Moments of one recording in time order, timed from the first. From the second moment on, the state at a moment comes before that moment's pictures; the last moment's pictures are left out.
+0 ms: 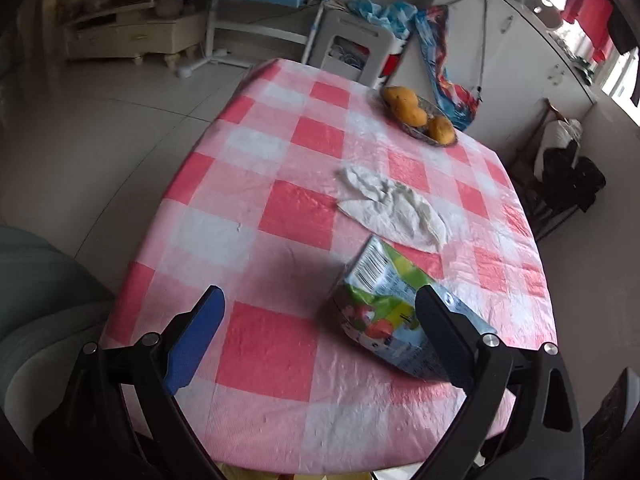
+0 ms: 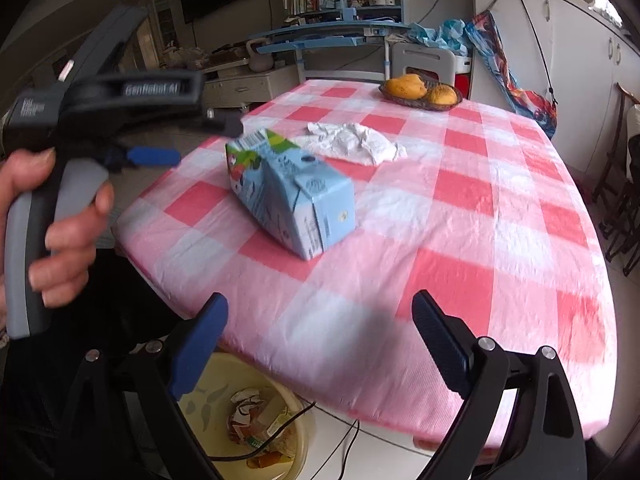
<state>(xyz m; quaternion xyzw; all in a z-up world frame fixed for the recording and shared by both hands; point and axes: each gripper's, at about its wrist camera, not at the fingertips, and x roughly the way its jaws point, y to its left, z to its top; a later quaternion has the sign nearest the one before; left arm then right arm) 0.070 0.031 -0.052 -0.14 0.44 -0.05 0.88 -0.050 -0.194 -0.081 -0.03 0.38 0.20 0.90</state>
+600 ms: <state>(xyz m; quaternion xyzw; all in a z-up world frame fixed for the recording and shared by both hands) 0.139 -0.061 -0.081 -0.14 0.49 -0.29 0.81 0.017 -0.180 -0.076 -0.06 0.39 0.23 0.89</state>
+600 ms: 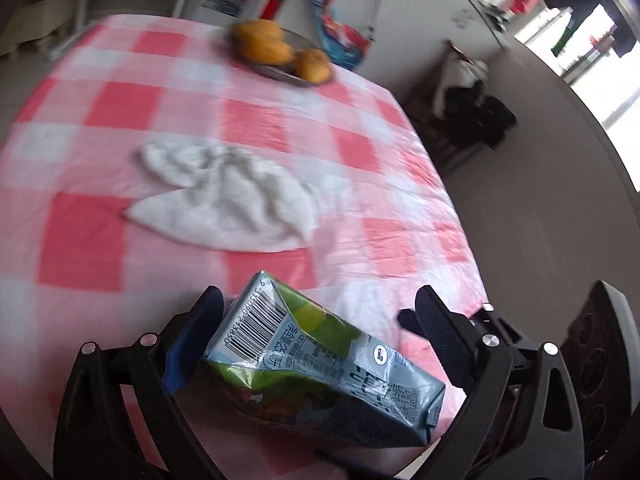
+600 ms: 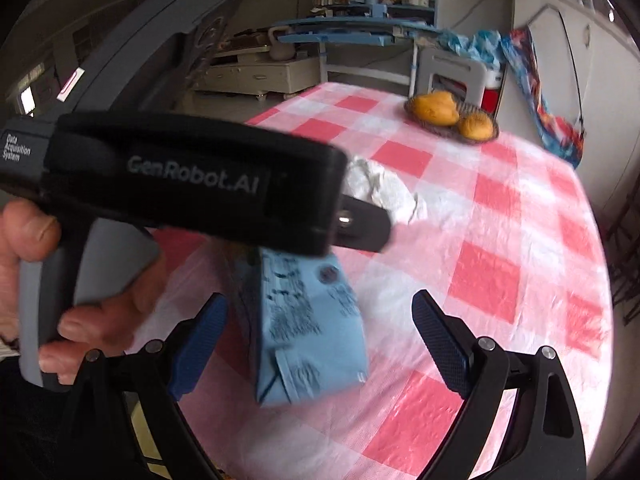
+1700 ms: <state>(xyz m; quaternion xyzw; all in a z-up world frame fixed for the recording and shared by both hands) 0.180 -0.074 -0.079 -0.04 0.46 -0.16 0.87 -0.002 -0.214 -0.086 -0.03 0.41 0.15 0.90</state>
